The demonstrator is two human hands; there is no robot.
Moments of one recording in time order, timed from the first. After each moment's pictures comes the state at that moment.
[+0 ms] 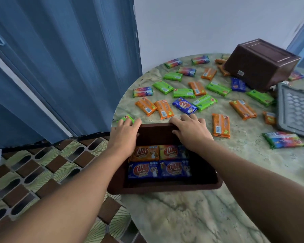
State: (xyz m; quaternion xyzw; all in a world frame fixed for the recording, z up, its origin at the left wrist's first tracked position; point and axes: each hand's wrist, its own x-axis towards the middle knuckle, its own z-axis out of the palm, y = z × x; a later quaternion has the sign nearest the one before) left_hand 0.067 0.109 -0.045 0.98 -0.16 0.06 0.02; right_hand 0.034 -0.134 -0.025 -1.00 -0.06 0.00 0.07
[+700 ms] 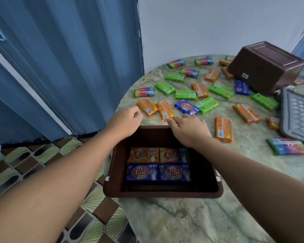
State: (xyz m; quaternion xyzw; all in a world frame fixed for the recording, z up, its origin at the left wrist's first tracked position) left_hand 0.111 0.104 -0.002 0.97 -0.09 -0.03 0.22; right_hand 0.050 -0.122 -0.006 -0.99 0.01 0.04 0.16
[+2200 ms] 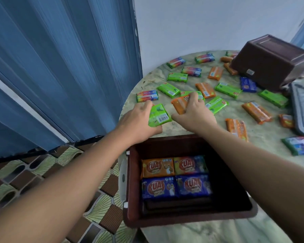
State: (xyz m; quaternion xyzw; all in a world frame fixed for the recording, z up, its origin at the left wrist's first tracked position) left_hand 0.143 0.106 0.017 0.97 -0.21 -0.03 0.14; right_hand 0.119 -0.096 0.009 -0.95 0.16 -0.02 0.26
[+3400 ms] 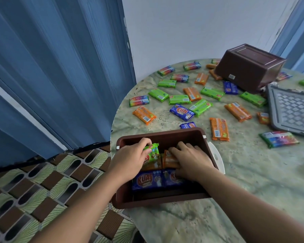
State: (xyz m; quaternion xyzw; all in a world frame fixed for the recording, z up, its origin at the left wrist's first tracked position) left_hand 0.037 0.118 -0.027 0.95 -0.28 0.00 0.15; right_hand -0.008 -0.112 -0.051 -0.99 -0.07 0.09 0.03
